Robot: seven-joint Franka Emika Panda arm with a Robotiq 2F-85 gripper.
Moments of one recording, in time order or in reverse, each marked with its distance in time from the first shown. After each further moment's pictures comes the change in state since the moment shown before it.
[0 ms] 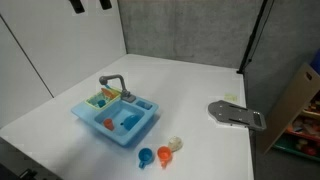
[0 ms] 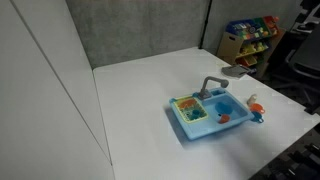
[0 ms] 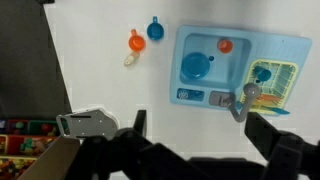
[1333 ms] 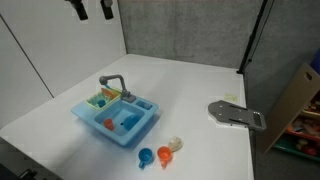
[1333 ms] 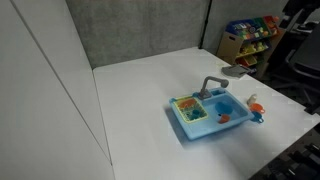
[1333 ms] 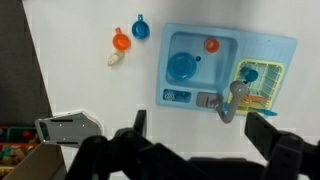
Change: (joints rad) arm 0.029 0.105 0.003 0.059 0.049 0.000 0.001
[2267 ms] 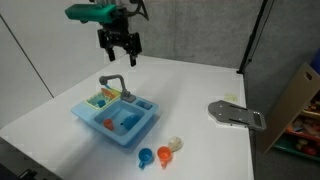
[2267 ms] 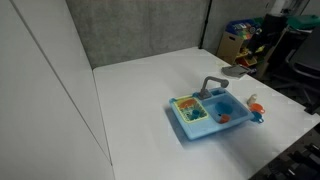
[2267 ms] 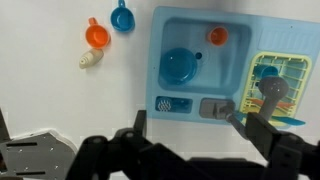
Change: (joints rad) arm -0.014 0.312 -0.020 0.006 0.097 0.240 -0.057
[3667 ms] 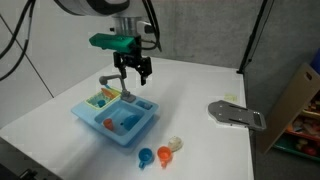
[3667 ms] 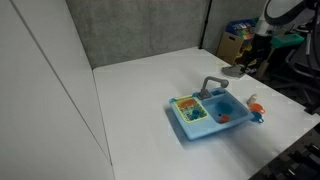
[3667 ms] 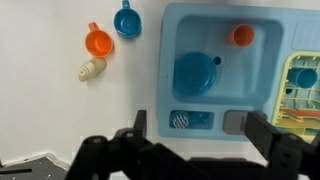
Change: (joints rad) arm -0.021 0.175 -0.015 0.044 0.003 0.065 0.000
